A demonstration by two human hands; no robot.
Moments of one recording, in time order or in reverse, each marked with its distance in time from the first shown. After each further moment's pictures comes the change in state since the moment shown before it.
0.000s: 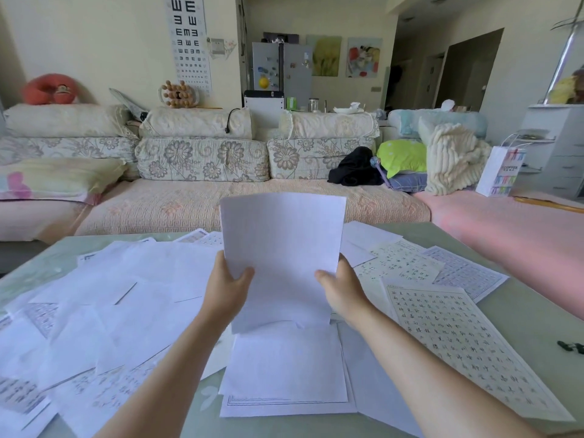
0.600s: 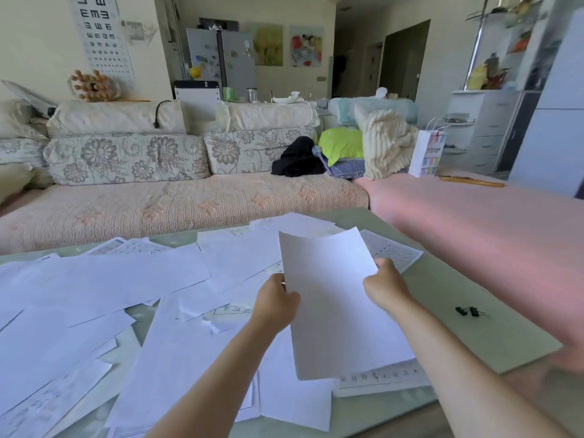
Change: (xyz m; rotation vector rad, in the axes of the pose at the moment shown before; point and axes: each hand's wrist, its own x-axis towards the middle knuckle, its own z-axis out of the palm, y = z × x) left_hand -0.057 0.046 0.217 0.190 -0.486 -0.129; right_hand -0.003 0.080 -0.217 -0.379 0.289 0.382
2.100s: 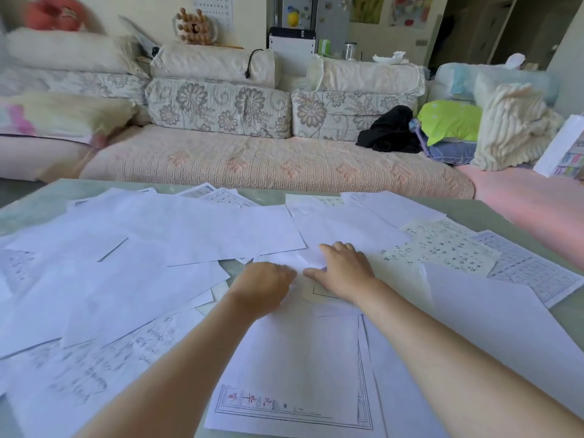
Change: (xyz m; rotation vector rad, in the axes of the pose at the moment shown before) left_hand 0.052 -0.171 -0.152 1.010 0.085 0.459; right_hand 0.005 -0.115 0.261 -0.780 -0.272 -0.731
